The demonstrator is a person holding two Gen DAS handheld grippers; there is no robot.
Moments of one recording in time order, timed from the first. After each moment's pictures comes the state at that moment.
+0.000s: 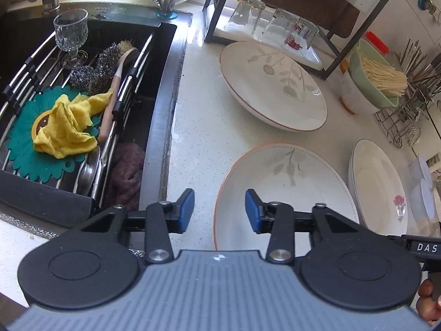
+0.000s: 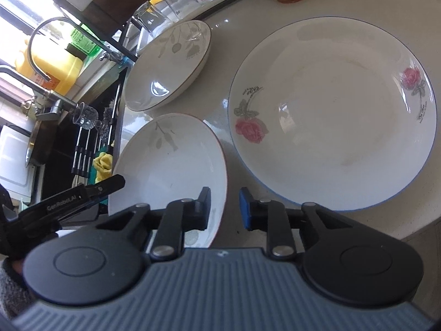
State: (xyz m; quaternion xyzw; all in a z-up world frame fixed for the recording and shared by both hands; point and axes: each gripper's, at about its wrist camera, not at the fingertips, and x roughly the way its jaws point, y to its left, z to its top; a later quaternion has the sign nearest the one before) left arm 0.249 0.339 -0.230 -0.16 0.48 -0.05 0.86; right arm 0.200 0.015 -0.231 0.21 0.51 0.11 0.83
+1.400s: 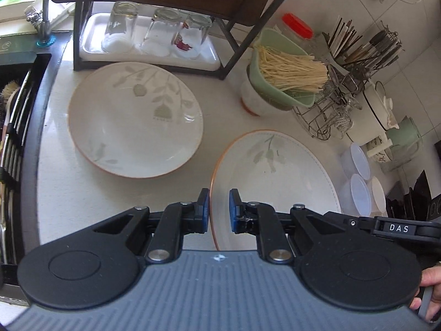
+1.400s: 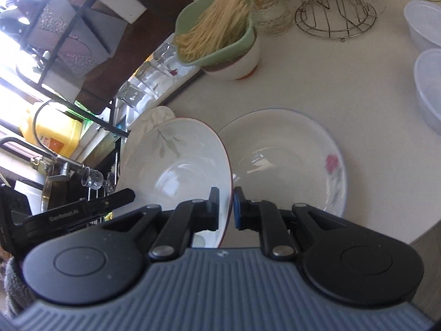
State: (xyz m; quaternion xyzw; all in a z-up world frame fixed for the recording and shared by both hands) left arm 0.325 0.229 -0.170 -0.16 0.49 -0.19 0.83; right arm 0.223 -0.099 -0.174 0.27 0.46 0.08 0.84
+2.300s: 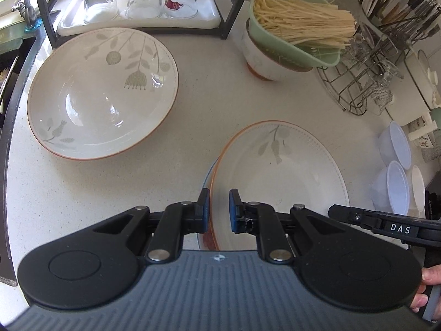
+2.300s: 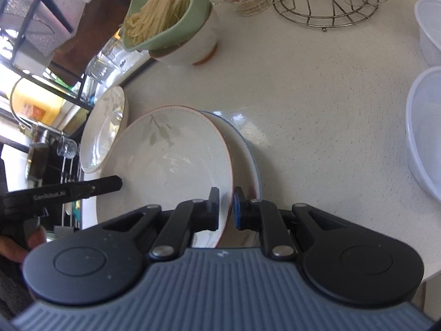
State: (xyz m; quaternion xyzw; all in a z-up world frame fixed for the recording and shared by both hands) left arm 0.351 0.139 -0.207 -0.10 0.56 -0.12 0.81; right arm 0.267 -0.162 -0.224 0.21 0.52 0.13 0.82
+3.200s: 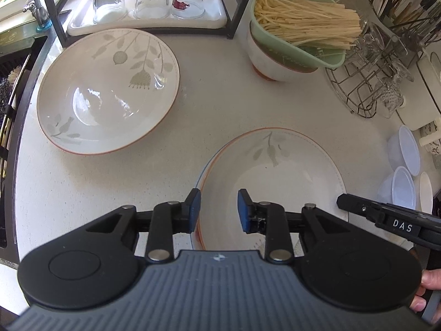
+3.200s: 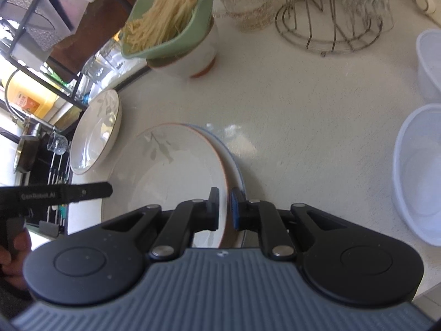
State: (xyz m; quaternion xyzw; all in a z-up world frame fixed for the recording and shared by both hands) left arm 0.347 0.123 -0.195 -0.09 0.57 -0.08 0.81; right arm 0.272 -0.164 -0.212 0.17 0.50 0.12 0.84
